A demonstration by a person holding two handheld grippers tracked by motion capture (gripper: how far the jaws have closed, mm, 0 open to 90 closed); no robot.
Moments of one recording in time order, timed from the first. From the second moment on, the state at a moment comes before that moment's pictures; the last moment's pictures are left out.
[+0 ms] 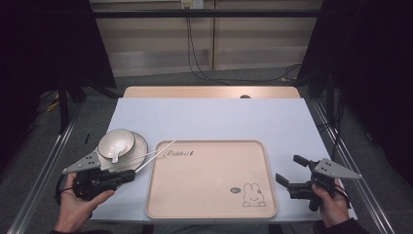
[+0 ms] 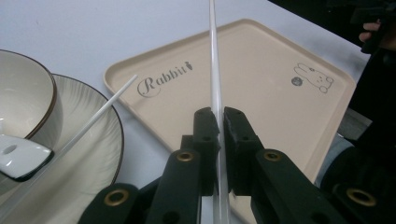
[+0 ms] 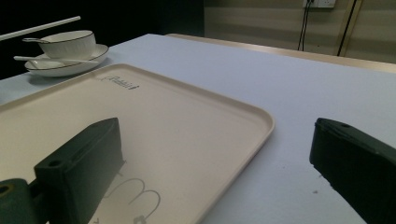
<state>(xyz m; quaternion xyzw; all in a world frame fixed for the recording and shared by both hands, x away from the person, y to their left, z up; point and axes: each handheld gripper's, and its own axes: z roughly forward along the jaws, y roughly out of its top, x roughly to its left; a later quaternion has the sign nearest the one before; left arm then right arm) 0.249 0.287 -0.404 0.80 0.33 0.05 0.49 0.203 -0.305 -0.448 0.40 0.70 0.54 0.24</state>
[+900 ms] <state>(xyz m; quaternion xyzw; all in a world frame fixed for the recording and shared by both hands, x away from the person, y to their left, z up) 0.254 0.213 -0.421 0.74 0.51 0.10 0.43 0.204 -0.304 -0.448 0.39 0.70 0.55 0.23</state>
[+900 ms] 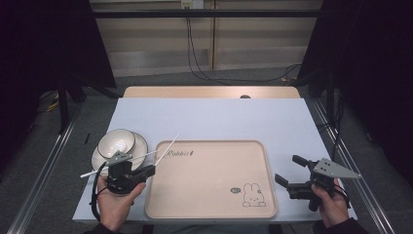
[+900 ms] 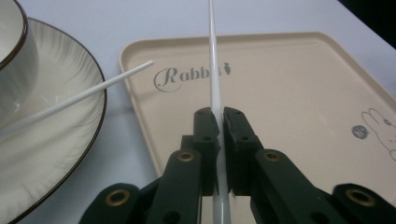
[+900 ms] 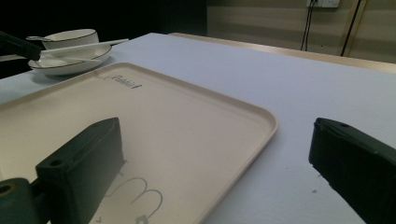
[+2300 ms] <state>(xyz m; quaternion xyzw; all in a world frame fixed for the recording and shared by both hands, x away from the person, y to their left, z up) 0.269 0.182 -0.465 0.75 0.57 0.06 0.34 0.204 -0.303 -0.448 0.39 0.70 0.54 0.23</state>
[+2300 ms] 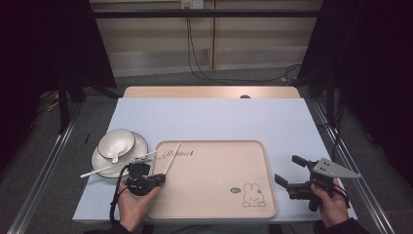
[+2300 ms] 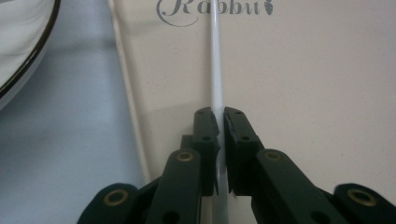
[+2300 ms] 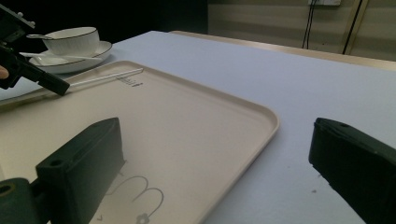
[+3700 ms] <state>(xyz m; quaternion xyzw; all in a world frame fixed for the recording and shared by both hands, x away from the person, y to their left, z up) 0.248 0.266 -0.427 0.77 0.37 0.10 0.51 0.204 -0.304 -0.448 0.39 0.70 0.55 0.23</state>
